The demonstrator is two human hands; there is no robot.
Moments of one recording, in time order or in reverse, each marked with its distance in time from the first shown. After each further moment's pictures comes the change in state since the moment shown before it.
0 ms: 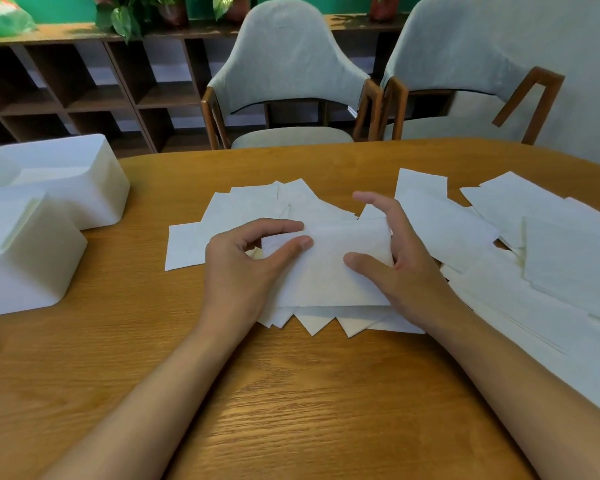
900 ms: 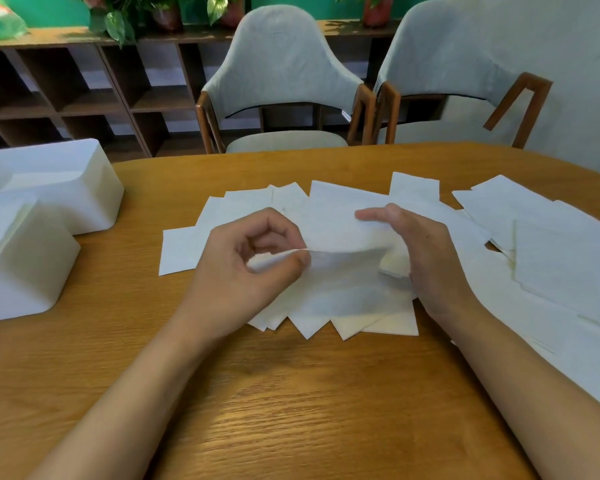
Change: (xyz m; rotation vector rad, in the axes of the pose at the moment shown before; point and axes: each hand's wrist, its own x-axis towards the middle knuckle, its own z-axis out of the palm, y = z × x) left_hand 0.000 0.025 -0.017 -0.045 -0.324 0.209; right_hand 0.008 -0.004 -0.021 -0.131 0.162 0.001
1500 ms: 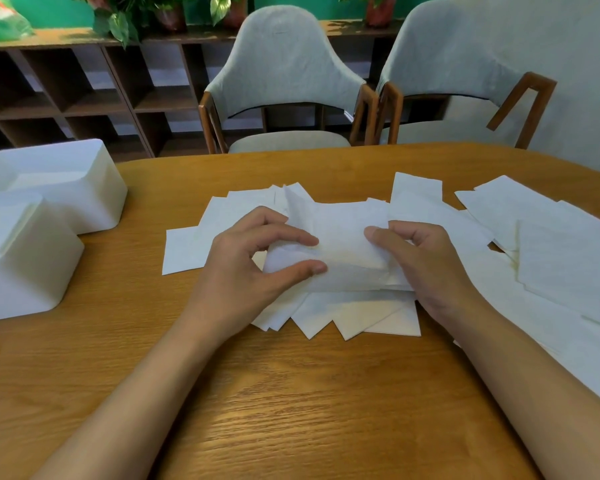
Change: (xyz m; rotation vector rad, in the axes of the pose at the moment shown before) left_hand 0.003 -0.018 0.000 0.233 0.039 0.033; right_hand 0.001 0.009 0.002 0.232 0.016 0.260
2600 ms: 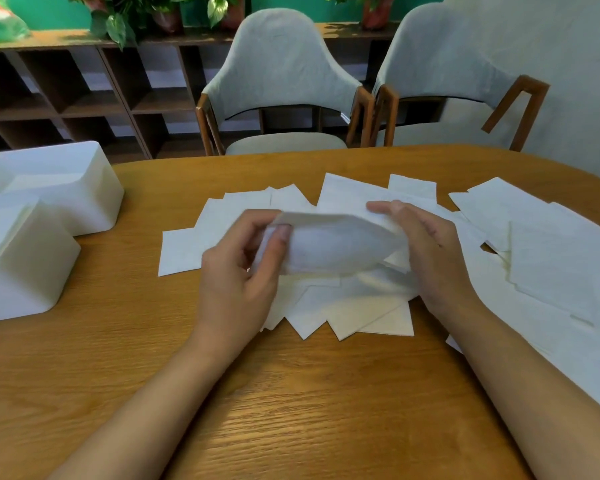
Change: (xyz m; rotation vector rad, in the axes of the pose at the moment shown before) left_hand -0.010 0.006 0.020 -0.110 0.298 0.076; right_hand 0.002 -0.005 -0.006 -0.038 0.134 -0.117
